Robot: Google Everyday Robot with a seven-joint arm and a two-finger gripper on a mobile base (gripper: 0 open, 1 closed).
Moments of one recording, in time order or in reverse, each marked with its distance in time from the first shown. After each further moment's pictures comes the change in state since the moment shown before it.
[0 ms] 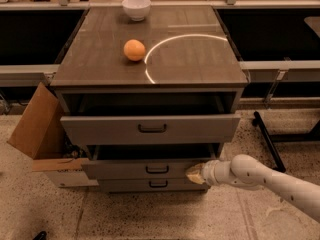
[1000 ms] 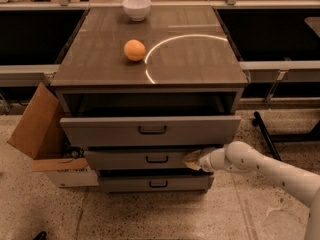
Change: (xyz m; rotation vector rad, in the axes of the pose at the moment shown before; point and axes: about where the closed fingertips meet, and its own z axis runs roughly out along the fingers) arm -0.044 -0.036 0.007 0.037 -0.024 -0.064
